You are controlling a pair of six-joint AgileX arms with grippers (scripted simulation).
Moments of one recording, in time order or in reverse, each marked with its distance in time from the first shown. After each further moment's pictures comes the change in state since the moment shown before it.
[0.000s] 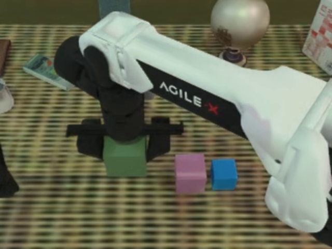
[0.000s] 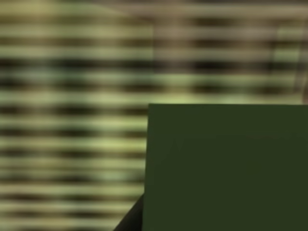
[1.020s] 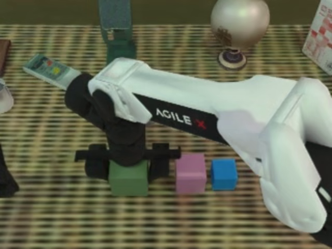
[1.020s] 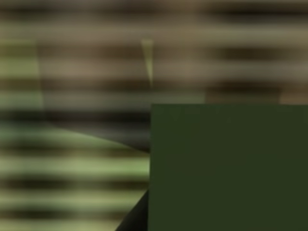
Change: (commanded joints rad) left arm 0.000 0.000 0.000 0.000 0.000 0.000; right arm 0.005 0.007 -0.271 0.272 0.001 0.001
